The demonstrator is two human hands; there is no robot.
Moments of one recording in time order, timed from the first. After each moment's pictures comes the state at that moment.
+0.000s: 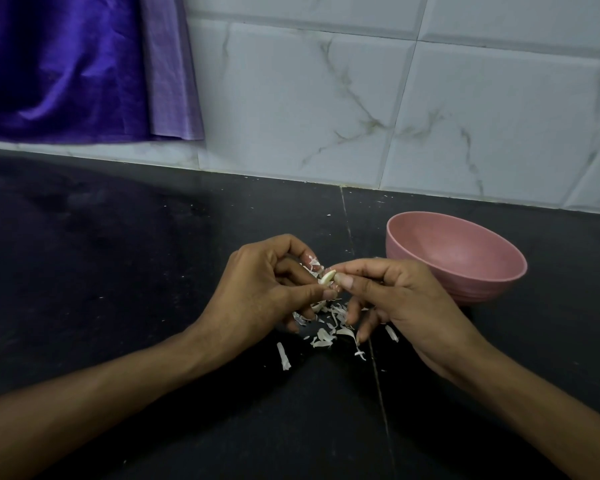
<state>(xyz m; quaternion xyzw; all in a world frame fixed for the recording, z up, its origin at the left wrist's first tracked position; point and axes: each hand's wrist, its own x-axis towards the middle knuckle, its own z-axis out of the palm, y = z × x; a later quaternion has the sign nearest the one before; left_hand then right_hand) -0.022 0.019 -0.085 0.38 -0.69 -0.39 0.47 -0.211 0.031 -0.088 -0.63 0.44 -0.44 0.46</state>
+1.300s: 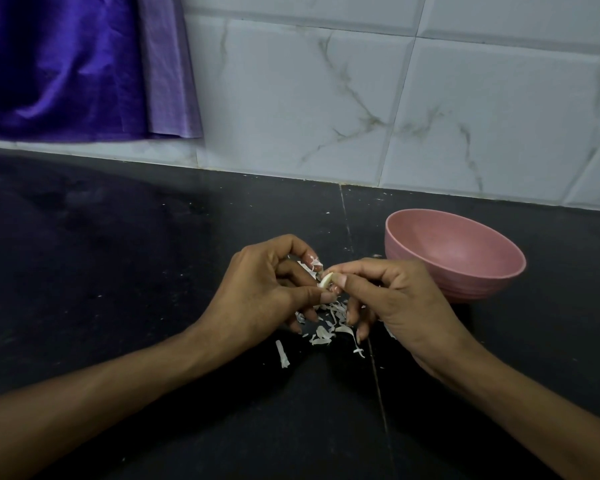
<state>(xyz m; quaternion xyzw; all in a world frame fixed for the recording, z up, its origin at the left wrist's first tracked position) -0.026 0.021 -0.084 0.39 -0.68 -0.42 0.46 -0.205 0.036 -0.089 -0.66 0.44 -0.46 0.40</state>
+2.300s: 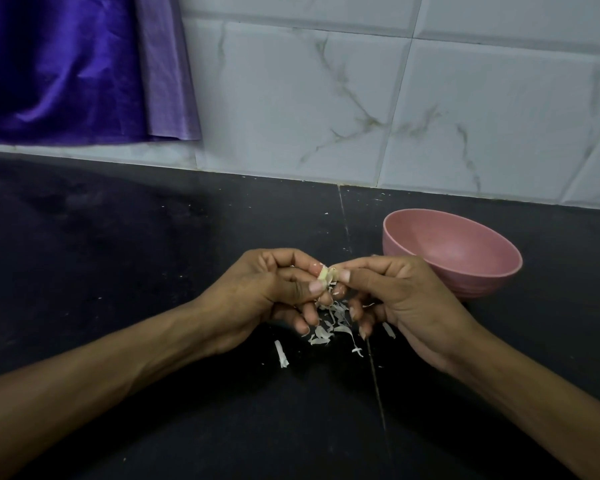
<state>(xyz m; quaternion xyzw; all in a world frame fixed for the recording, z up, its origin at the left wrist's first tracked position) -0.020 0.013 -0.081 0.32 -0.58 -0.65 0.39 -0.207 0.042 -0.076 -0.58 0.42 -0.45 0.53</state>
